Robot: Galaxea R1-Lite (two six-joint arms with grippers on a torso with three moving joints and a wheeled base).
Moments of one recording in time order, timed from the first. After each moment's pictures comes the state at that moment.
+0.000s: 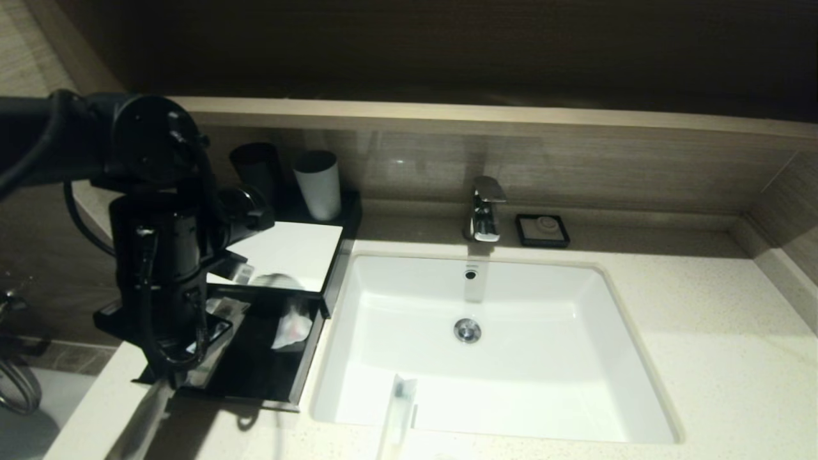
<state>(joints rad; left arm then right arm) -0.35 1.92 -1.75 1.52 0.20 -0.11 0.00 0.00 0.00 0.01 -0.01 0.00</state>
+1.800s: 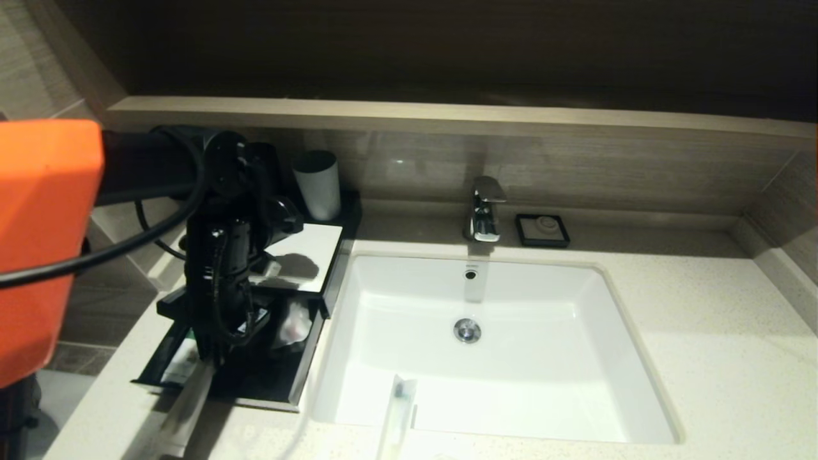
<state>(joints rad) -0.32 2.13 -1.94 1.52 0.21 -0.12 0.00 0.00 0.00 0.01 -0.01 0.00</state>
